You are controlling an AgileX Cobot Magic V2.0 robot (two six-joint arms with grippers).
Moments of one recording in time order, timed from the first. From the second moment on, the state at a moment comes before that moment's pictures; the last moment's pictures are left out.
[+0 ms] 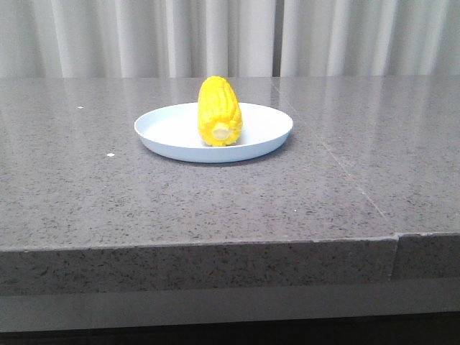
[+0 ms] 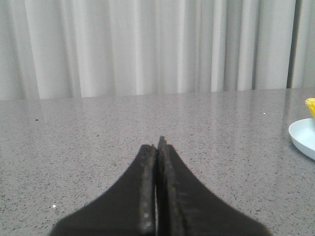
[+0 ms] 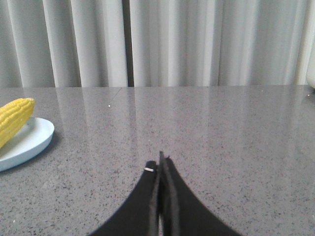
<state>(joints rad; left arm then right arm) -0.01 0.00 0.01 -0.07 -0.01 0.08 0.06 -0.01 0.03 0.02 -0.04 0.06</state>
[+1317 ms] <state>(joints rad) -0.01 0.00 0.01 -0.07 -0.01 0.08 0.06 -0.01 0.03 0.07 -0.07 0.00</state>
